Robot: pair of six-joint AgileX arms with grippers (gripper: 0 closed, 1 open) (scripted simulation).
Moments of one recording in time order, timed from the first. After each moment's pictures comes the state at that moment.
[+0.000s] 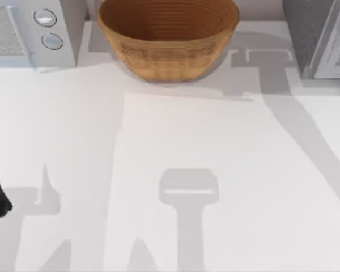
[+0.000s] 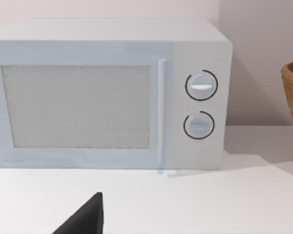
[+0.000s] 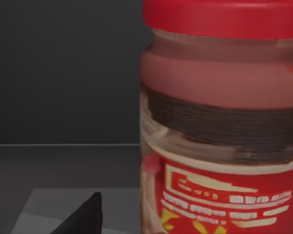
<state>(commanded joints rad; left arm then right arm) 0.00 0.00 0.00 0.00 0.00 0.00 0.42 1.48 1.86 -0.39 0.45 0.02</state>
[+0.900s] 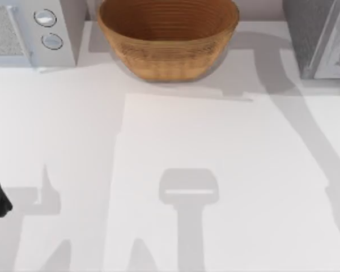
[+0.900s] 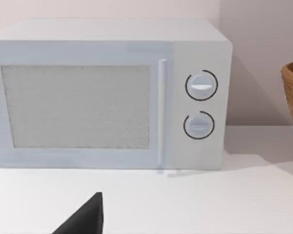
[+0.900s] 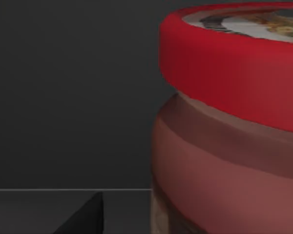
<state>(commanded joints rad) 0.00 0.00 0.00 0.00 0.00 0.00 0.35 1.69 2.07 -0.39 0.37 0.02</state>
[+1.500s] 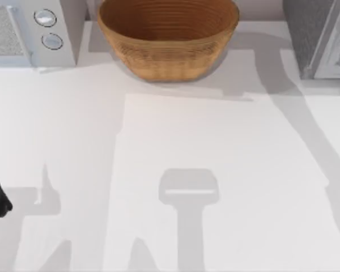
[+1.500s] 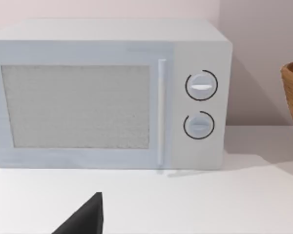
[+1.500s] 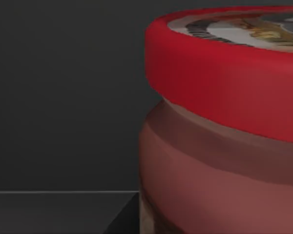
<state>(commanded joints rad) 0.00 0.00 0.00 0.00 0.00 0.00 0.35 1.69 2.07 -0.39 0.37 0.02</state>
